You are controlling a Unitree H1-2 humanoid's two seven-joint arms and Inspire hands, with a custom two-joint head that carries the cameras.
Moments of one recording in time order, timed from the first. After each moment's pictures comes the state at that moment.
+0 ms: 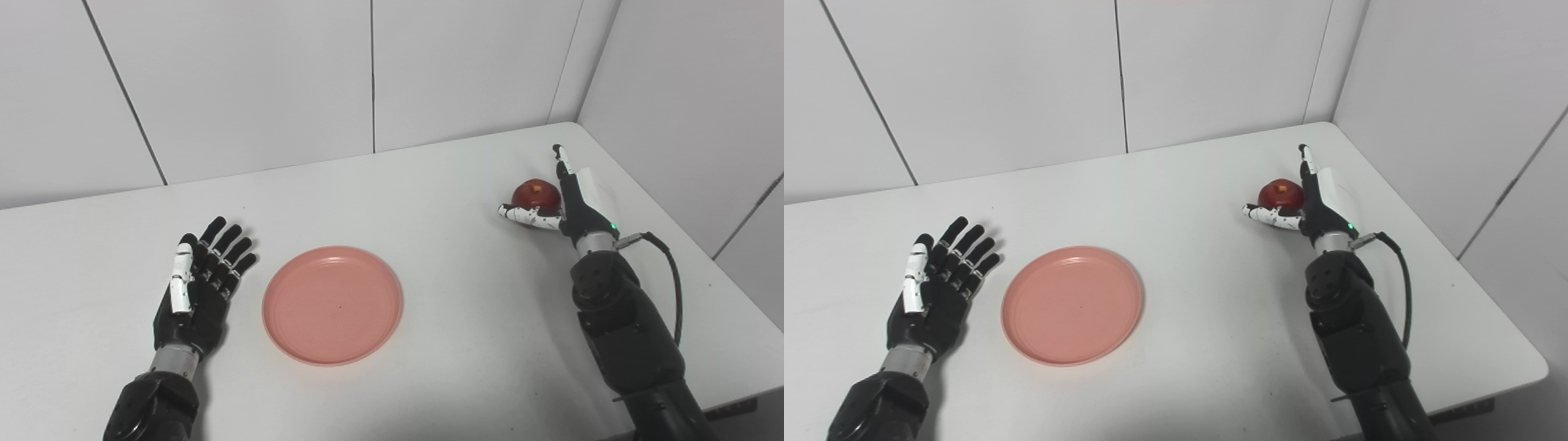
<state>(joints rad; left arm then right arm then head) -0.27 -0.02 0.08 0.12 -0.39 0.30 -0.18 -0.25 -0.37 -0.09 0.02 -0.55 0.46 -0.06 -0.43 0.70</state>
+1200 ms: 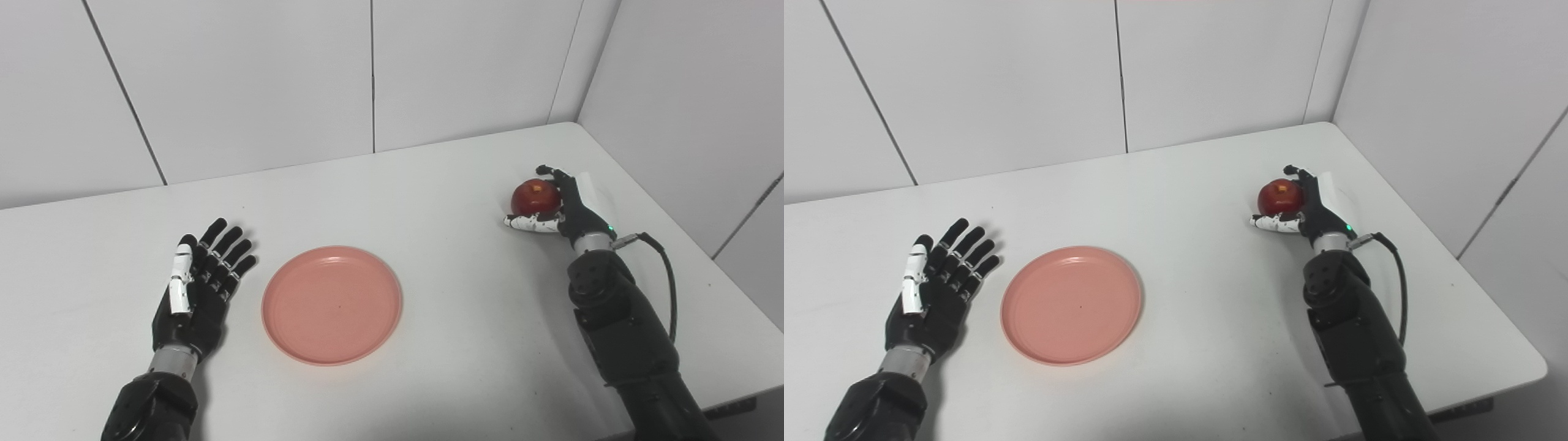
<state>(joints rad) -0.26 -0.02 0.08 0.09 -0.38 0.34 -0.16 -0.29 -0.39 -0.07 0.09 -0.53 0.45 -0.09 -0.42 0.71</state>
